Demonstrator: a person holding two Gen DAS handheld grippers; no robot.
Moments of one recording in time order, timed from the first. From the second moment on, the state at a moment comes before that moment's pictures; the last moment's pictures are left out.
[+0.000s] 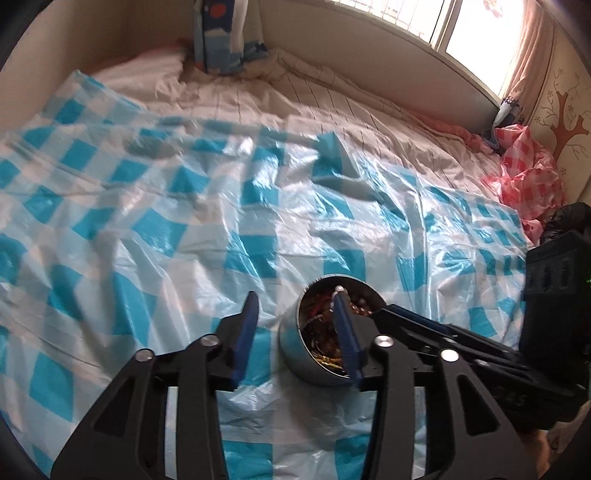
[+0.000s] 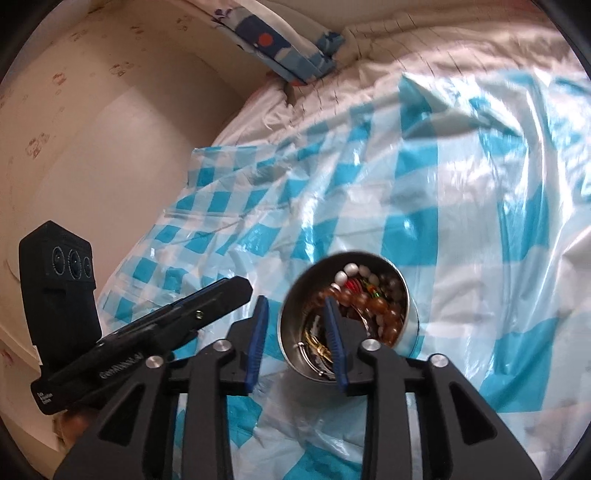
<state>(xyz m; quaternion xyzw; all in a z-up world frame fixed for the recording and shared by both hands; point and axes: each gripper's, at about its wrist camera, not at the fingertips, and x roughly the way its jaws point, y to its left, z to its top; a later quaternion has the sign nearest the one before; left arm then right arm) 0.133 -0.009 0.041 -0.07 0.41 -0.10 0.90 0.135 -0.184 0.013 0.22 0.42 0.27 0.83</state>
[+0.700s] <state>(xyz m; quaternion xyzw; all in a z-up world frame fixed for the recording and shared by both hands) 0.101 -0.007 0.059 -0.01 0.38 -0.04 0.93 0.098 -0.179 0.030 0.09 0.42 0.18 0.88</state>
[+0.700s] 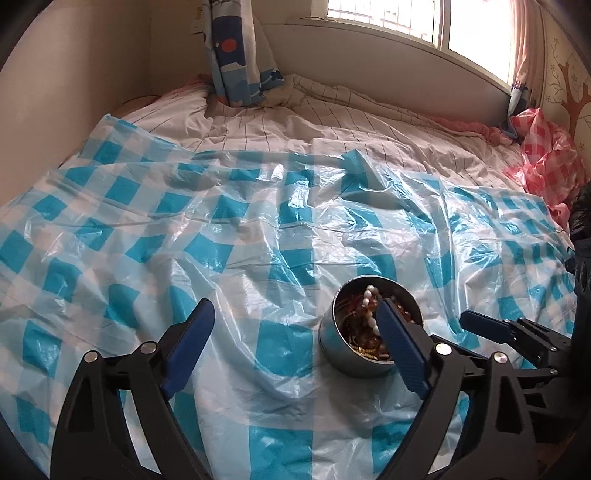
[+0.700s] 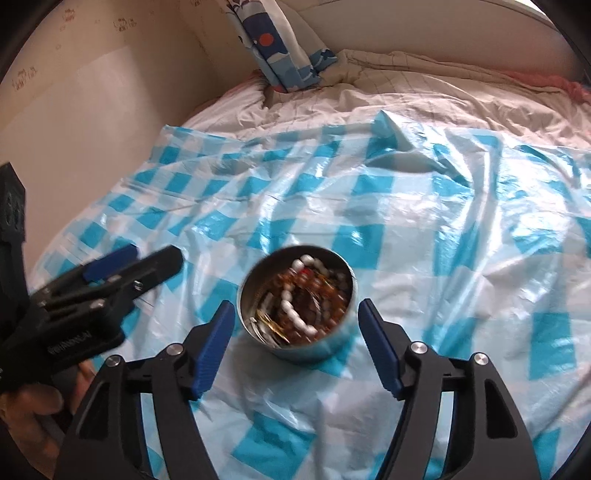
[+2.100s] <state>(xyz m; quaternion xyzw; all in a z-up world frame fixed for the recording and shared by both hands) -0.060 -0.005 0.070 -0.01 0.35 -0.01 0.94 -0.071 -0.176 0.070 0.03 0.34 0.06 0.94</state>
